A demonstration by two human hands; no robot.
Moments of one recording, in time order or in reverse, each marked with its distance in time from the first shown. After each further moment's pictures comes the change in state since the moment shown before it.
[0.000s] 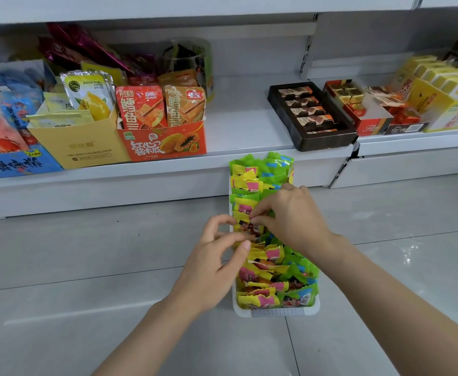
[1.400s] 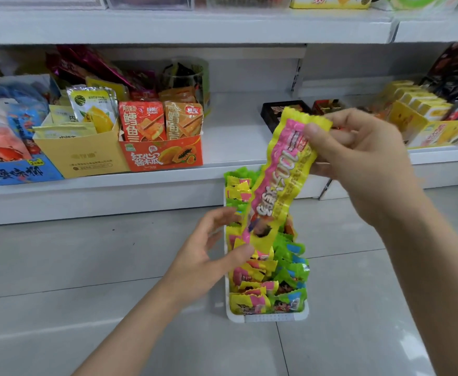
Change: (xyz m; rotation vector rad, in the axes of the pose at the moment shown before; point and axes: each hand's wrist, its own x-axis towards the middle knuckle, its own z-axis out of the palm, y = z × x) left_hand 0.003 0.024 -0.024 -0.496 -0.055 -0.104; right_hand -0.021 -0.015 -0.127 1.151 0.429 0.111
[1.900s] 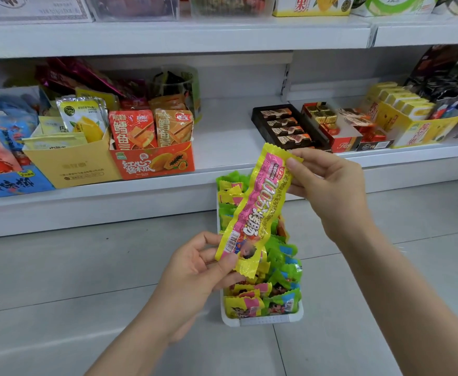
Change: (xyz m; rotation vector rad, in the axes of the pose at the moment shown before) left_hand -0.021 0.018 0.015 -0.411 0.037 -0.120; right_hand -0.004 0.052 -0.001 0.016 0.110 0.080
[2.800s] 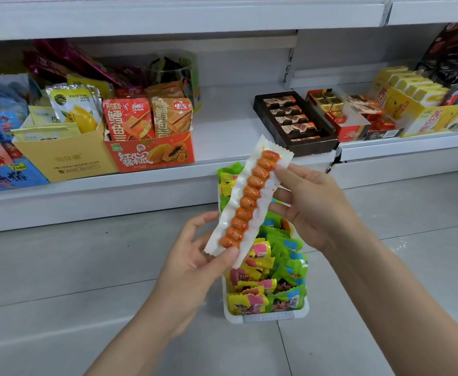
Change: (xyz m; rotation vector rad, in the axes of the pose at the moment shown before) left_hand 0.005 -0.002 -0.003 -0.042 0.040 0.026; right_hand -0.010 0.014 0.024 0.310 -0.155 0.417
